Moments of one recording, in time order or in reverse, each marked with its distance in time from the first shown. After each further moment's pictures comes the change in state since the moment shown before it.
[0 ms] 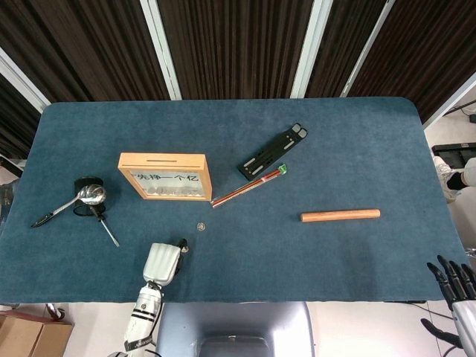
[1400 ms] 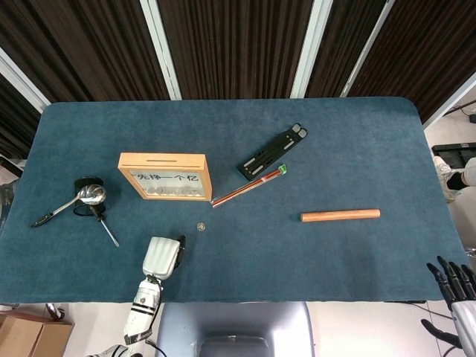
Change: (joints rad) left arm -0.018 0.001 -0.041 0.033 0.035 -0.004 -0.048; right arm -0.001 -0.003 -0.001 0.001 0.006 -0.008 -0.010
